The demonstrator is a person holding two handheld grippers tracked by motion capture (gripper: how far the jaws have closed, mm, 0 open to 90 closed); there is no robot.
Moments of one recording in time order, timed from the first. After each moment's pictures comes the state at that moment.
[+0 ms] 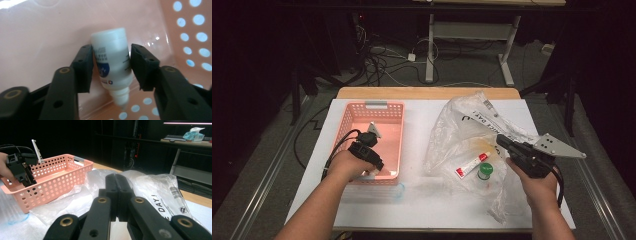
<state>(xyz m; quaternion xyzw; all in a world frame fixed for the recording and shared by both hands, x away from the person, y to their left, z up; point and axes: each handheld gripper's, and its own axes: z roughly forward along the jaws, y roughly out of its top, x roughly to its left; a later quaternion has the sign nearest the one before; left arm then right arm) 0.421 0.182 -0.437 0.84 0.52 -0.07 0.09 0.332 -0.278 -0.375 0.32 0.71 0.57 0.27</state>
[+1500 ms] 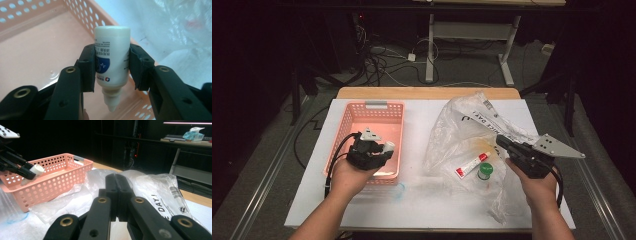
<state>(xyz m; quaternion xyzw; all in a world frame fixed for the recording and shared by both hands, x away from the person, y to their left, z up) 0.356 0.172 -0.395 0.83 0.42 0.14 0.34 0.332 -0.277 -0.377 0.32 0.71 0.57 0.27</state>
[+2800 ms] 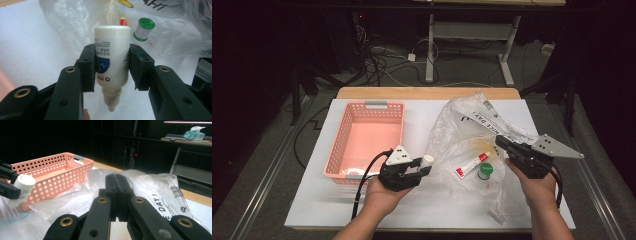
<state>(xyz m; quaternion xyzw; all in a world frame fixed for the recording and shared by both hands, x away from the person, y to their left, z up) 0.313 0.087 -0.405 0.82 0.32 0.09 0.46 0.332 -0.276 -0.378 0.32 0.71 0.57 0.27</state>
